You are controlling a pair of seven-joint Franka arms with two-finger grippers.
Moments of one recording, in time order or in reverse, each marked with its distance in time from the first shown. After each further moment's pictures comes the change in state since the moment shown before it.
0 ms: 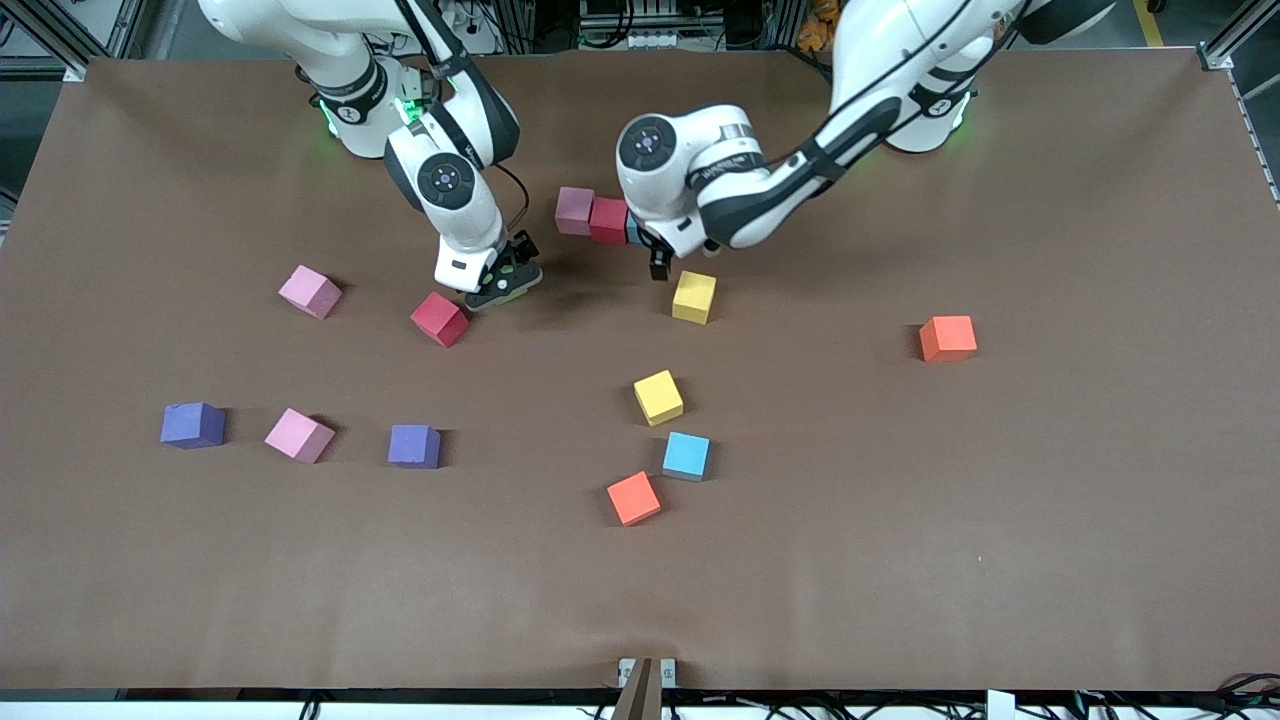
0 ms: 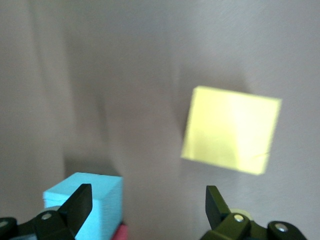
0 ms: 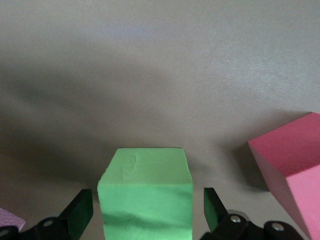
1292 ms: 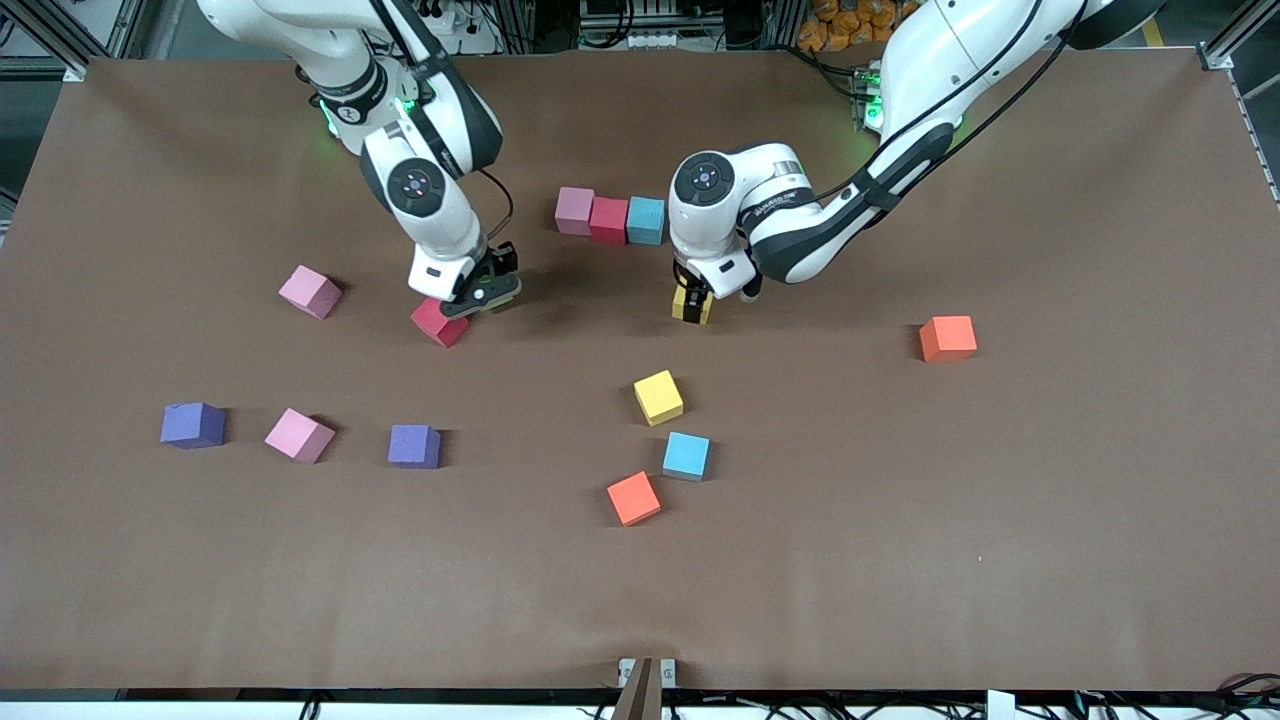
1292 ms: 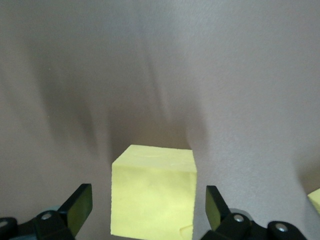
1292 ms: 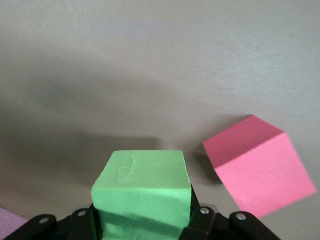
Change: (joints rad) left arm 0.124 0.012 0.006 -0.095 0.150 0.137 0.127; right arm -0.102 -0.099 0.004 0.014 0.001 -0.086 -0.002
